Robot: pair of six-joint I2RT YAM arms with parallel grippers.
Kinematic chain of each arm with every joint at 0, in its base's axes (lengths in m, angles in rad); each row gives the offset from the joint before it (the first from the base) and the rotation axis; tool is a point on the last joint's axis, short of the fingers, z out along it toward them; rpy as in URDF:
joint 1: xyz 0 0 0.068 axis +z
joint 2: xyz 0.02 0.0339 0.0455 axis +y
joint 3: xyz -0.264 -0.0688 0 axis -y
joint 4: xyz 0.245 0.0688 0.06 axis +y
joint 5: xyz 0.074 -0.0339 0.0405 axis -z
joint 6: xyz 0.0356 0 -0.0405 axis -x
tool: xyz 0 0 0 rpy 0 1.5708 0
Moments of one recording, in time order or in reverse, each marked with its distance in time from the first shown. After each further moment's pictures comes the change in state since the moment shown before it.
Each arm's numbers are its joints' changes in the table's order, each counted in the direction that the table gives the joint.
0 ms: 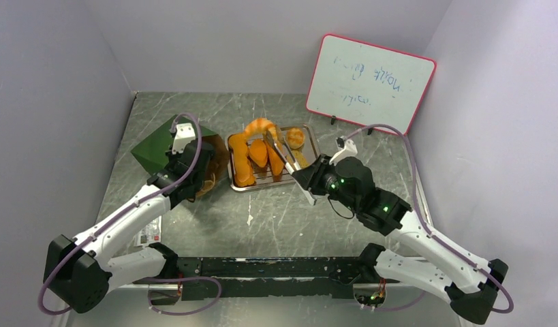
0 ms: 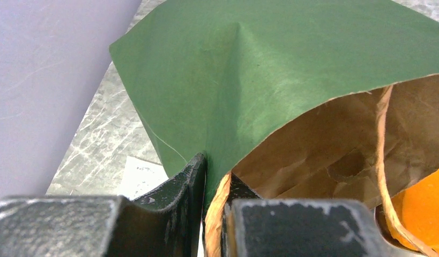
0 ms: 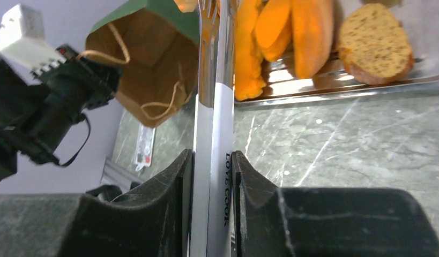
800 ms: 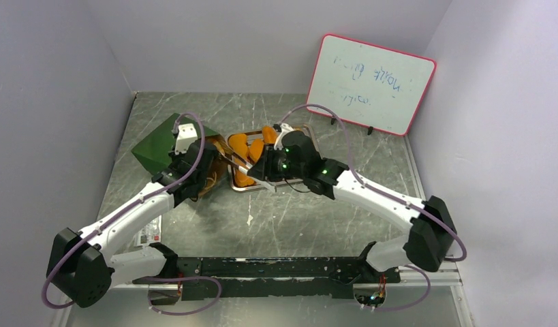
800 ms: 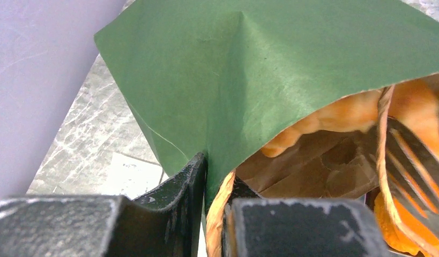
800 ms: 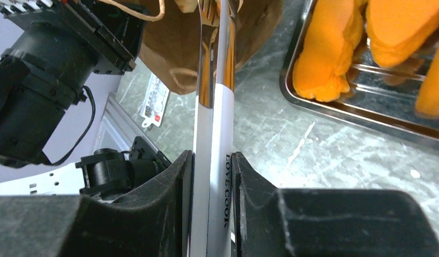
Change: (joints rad) left arm -0.010 0.037 -0.003 -0.023 0.020 0.047; right arm -0.003 0.573 0.213 -0.246 -0.341 0.112
